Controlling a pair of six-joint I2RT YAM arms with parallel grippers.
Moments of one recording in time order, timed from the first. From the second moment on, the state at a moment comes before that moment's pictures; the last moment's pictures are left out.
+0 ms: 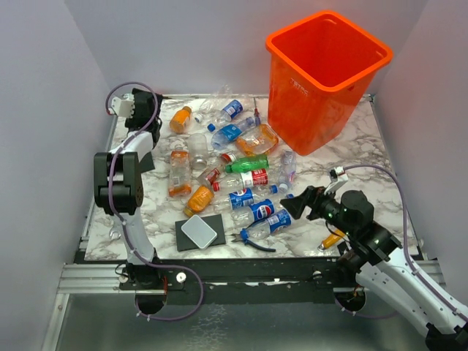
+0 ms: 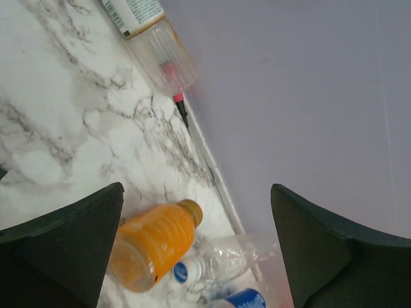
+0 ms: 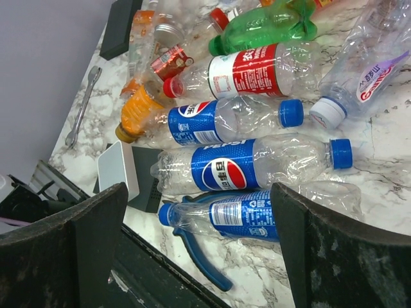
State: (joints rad) left arm 0.01 1.89 1.31 0.25 -0.40 -1.14; right arm 0.63 0.46 0.44 -0.26 -0.06 0.60
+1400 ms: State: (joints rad) left arm 0.17 2.66 2.13 0.19 -0.32 -1.37; right arm 0.63 0.72 0.55 -0.20 0.12 0.54
